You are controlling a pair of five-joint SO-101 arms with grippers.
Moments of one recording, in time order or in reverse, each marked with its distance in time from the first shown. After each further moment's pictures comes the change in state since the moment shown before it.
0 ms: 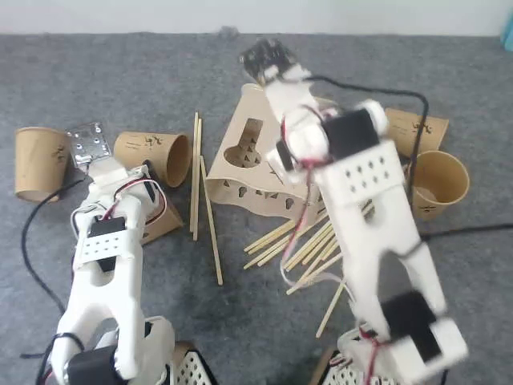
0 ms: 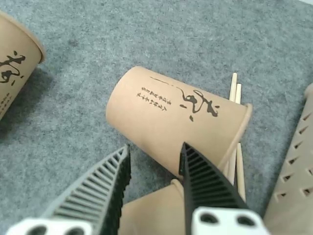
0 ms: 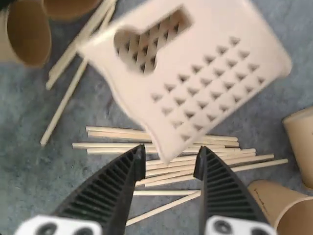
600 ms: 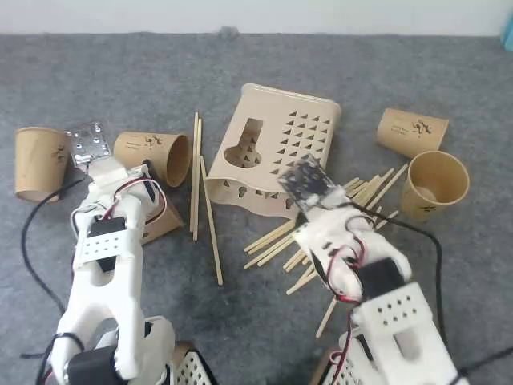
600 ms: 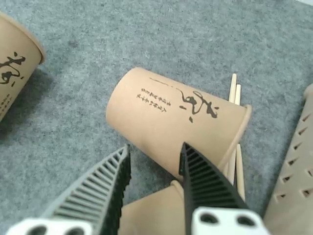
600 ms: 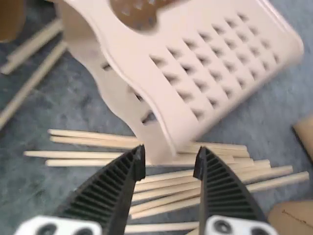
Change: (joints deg) left arm 0.0 0.0 -0.2 0.0 0.0; right arm 4.0 -54.1 83.8 -49.5 3.5
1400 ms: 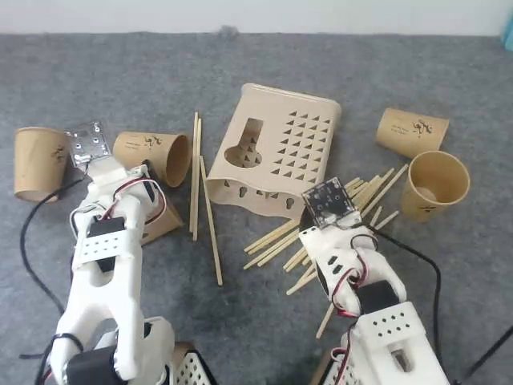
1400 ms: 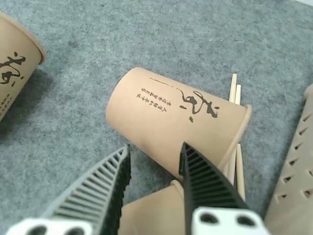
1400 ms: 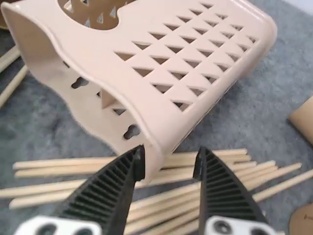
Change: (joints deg) left arm 0.0 0.0 0.0 0.0 0.0; right arm 3.0 -5.9 21.1 -26.2 -5.9
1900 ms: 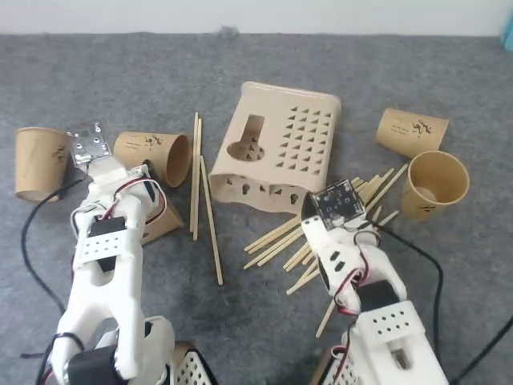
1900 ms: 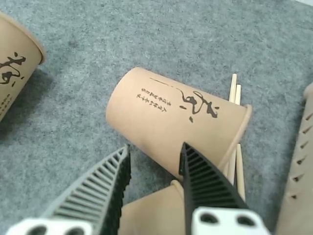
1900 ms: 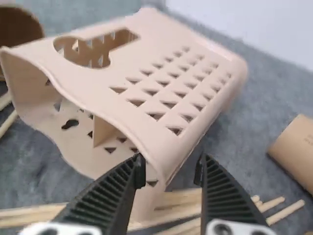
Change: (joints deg) left arm 0.0 0.0 0.0 0.0 0.0; right arm 1.2 2.1 -1.4 -8.5 -0.1
